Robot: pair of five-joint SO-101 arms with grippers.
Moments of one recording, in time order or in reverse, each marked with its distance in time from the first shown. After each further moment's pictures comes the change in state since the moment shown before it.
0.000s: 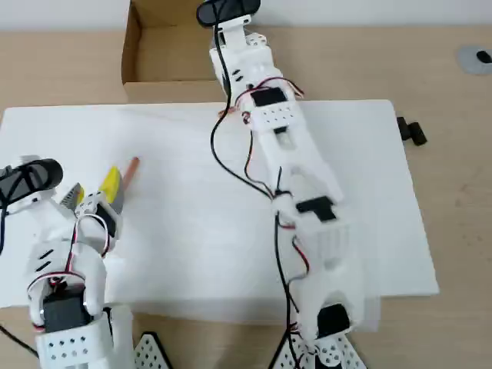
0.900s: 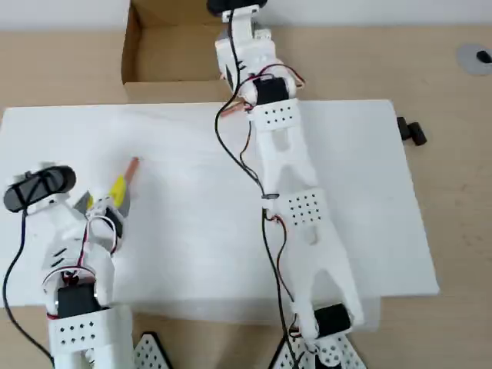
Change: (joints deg) left arm -0.3 0.1 14.0 -10.8 0.0; right arm 1.3 36.8 -67.3 35.3 -5.0
